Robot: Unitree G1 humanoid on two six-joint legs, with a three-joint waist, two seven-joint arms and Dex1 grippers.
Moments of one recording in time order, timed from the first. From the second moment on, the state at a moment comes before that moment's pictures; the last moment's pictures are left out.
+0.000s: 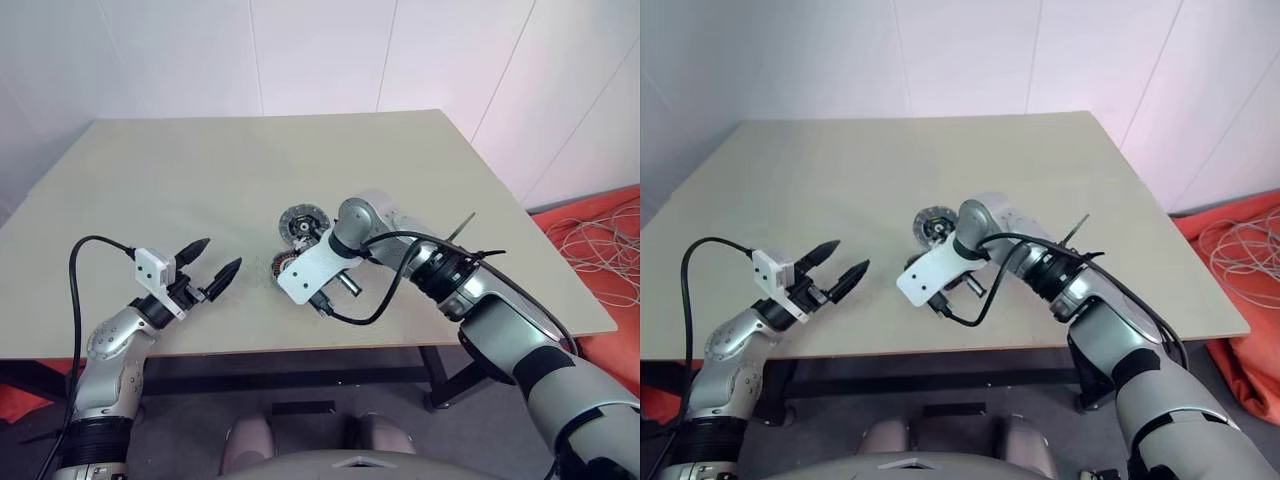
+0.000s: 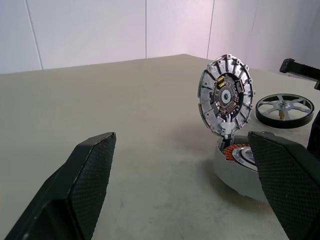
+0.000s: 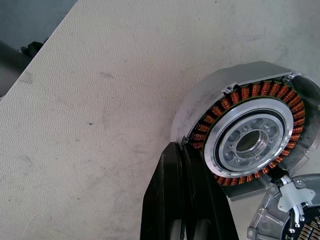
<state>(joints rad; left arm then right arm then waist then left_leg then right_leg) -0.01 0.39 0.21 0.04 -0.46 -0.03 -0.80 -1.00 -0.33 0.74 0.36 -0.47 -0.07 1.48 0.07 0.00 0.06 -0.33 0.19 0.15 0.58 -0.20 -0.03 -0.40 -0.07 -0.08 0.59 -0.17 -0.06</state>
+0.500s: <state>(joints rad) -0.01 0.39 0.21 0.04 -0.45 -0.03 -0.80 -1.00 -0.32 0.76 0.36 -0.47 -0.07 1.46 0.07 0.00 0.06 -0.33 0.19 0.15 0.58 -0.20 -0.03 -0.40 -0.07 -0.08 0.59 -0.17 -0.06</state>
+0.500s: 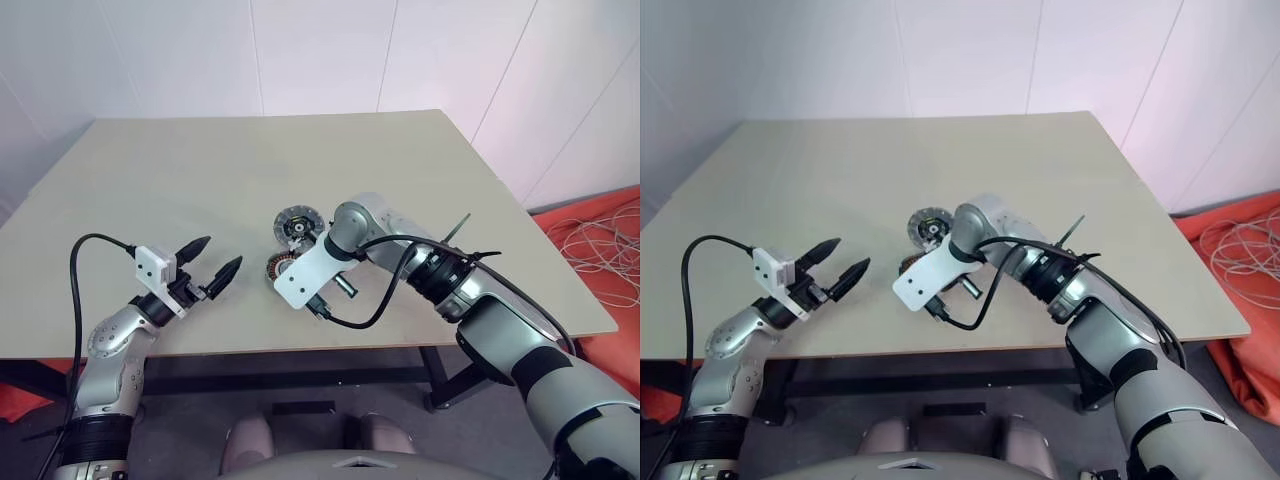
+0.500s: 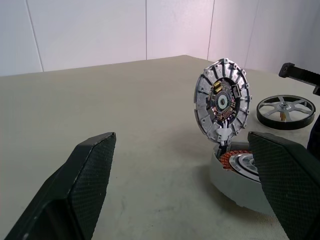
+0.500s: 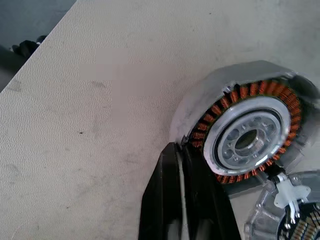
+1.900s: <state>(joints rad) -0.01 0.40 0.23 0.01 -0.47 -0.03 -0.78 -0.47 -0.44 -0.06 0.01 0.13 0.71 0.95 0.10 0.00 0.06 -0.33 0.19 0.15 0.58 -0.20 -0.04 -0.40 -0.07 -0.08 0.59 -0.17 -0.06</state>
